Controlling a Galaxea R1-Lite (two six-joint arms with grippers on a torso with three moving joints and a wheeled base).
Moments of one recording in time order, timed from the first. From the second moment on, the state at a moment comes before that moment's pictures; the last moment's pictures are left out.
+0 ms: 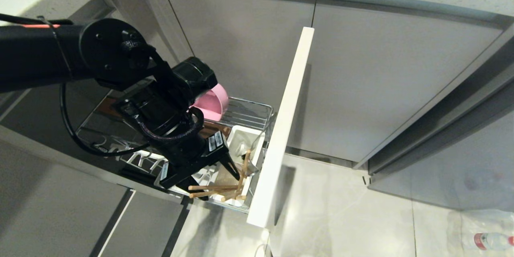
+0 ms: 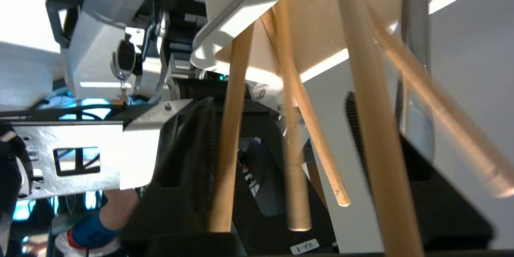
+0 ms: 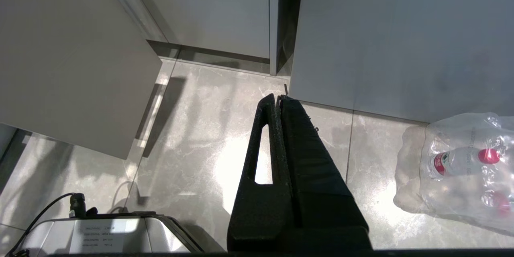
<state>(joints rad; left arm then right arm) -0.54 1.88 -1.79 1.18 -0.27 -0.88 0.00 0.00 0.00 0.00 -0.02 0.05</state>
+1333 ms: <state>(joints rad) -0.60 1.44 -1.89 1.19 0.21 -0.87 0.00 0.00 0.00 0.00 -0.02 0.05</state>
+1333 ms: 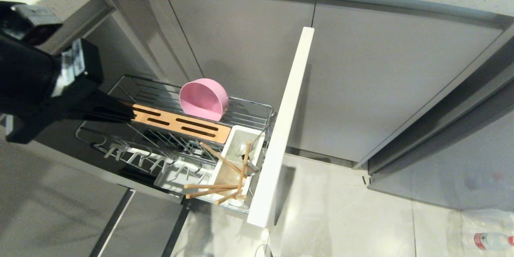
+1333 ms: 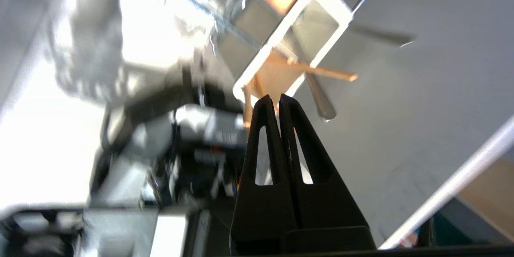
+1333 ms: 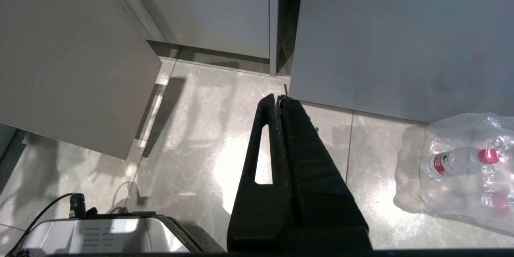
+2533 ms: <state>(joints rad) 0.32 0.97 -1.94 1.14 0.12 0.00 0.00 0.00 0.00 0.00 -0.02 0.05</state>
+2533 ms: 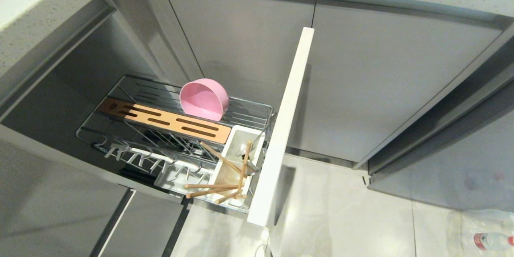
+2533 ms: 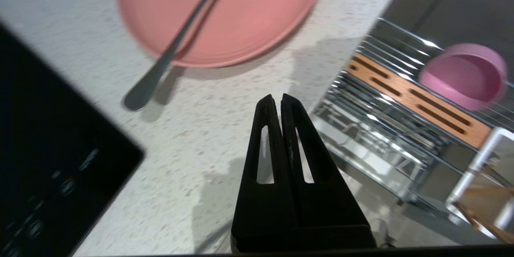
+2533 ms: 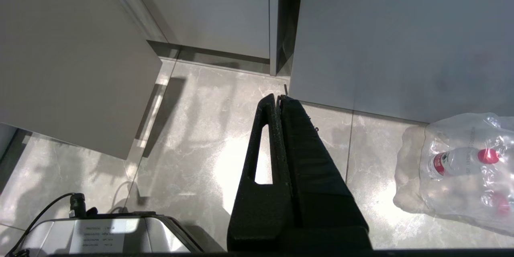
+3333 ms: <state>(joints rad) 0.84 1.03 -1.95 1.13 -0.24 0.03 0.00 0.00 0.00 0.00 -0.02 0.05</state>
